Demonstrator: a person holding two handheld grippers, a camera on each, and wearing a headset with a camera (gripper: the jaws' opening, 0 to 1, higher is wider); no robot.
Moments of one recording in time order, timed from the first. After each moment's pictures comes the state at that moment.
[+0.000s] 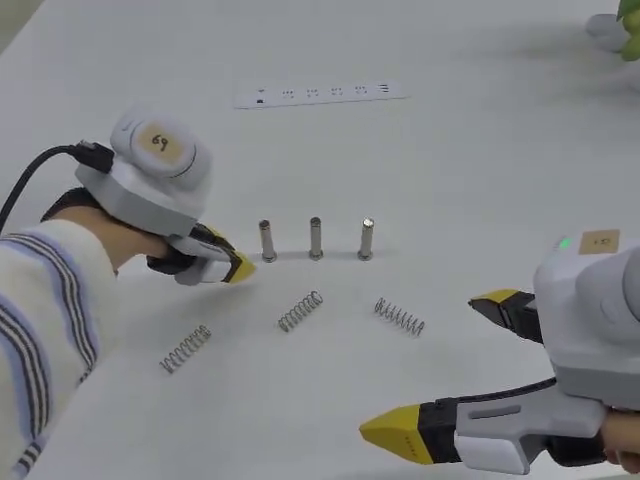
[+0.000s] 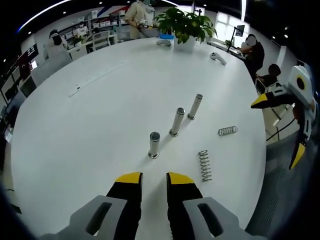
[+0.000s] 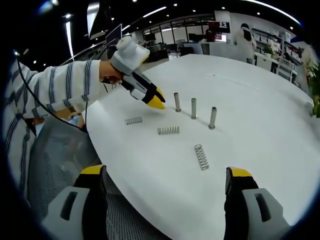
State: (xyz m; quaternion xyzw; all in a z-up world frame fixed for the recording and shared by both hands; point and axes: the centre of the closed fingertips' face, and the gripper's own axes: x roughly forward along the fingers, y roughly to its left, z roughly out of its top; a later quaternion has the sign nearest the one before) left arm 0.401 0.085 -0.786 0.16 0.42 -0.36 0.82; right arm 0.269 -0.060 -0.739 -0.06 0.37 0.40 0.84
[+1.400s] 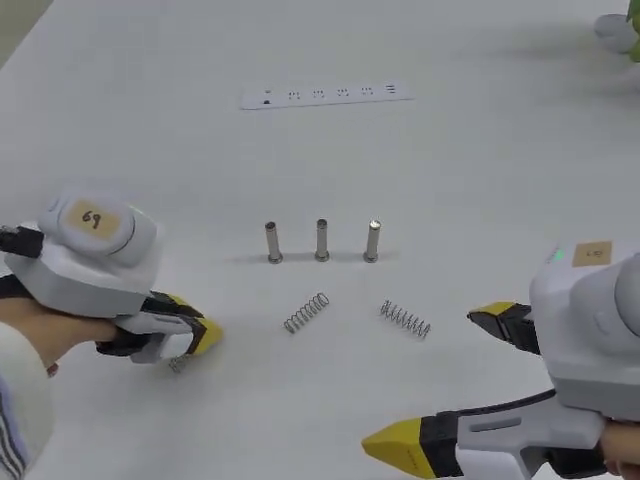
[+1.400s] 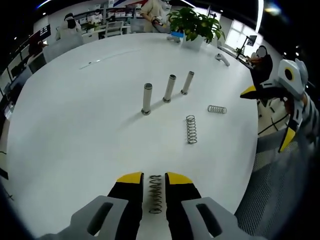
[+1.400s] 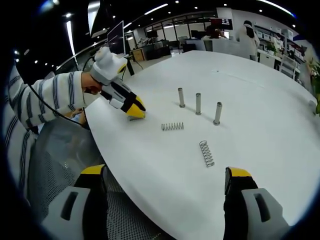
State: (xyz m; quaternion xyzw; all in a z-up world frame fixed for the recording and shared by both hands) left arm 0.335 0.114 -0.798 0.11 0.45 -0.33 0.82; right arm 0.263 -0.058 -0.746 -0.06 0.38 0.41 0.83
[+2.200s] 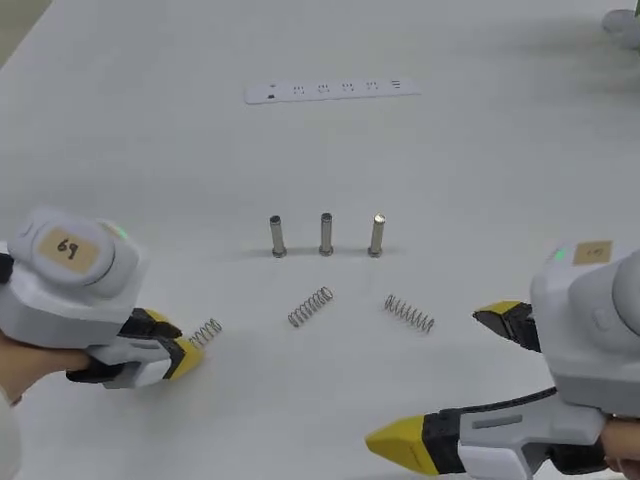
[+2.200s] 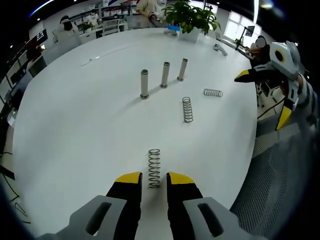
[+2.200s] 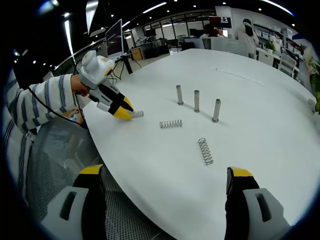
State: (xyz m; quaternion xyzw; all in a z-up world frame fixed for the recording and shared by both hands) left arm 0.310 0.135 -0.800 0.15 0.46 -0.32 0.81; right arm 0.264 -0.059 -0.750 -0.06 0.39 0.40 0.83
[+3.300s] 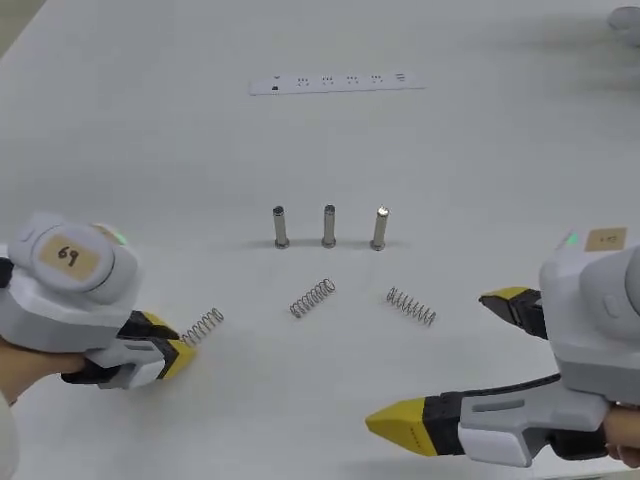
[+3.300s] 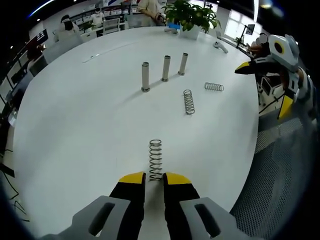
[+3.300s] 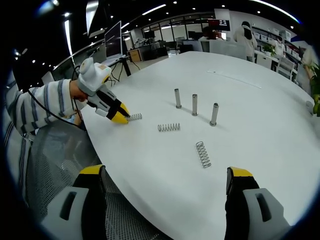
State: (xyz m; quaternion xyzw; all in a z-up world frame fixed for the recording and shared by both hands) left arm 0.304 0.143 -0.808 0.15 0.46 -0.32 0.81; right arm 0.266 -0.059 -0.746 -0.06 0.38 0.39 0.84
